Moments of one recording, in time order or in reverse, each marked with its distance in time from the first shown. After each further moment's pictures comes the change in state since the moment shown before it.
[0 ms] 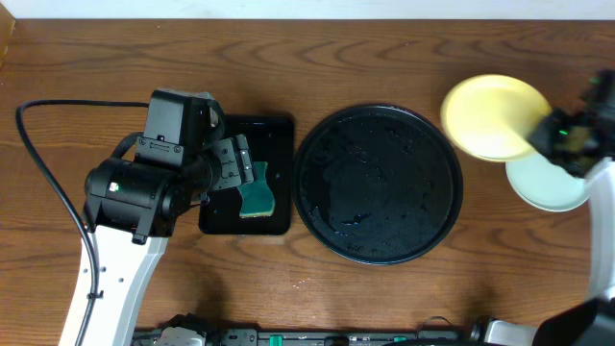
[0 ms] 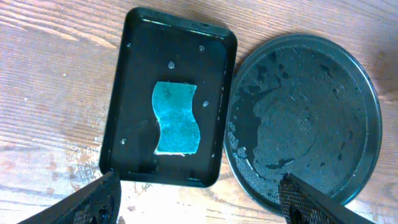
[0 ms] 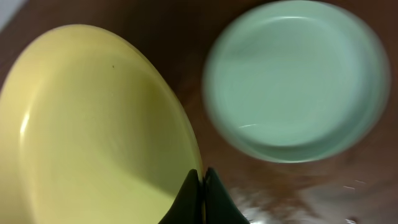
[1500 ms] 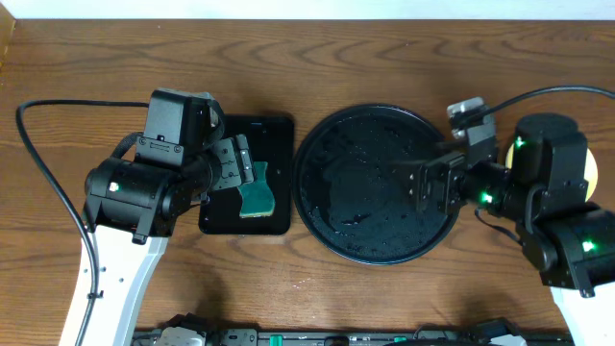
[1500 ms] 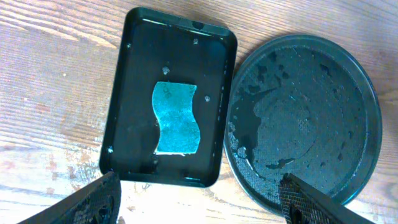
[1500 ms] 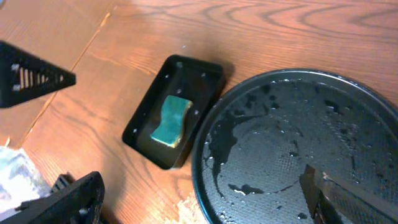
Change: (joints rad) left arm 0.000 0.000 0.000 0.000 0.000 0.000; right arm 0.575 -0.452 -0.061 -0.015 -0.465 -0.282
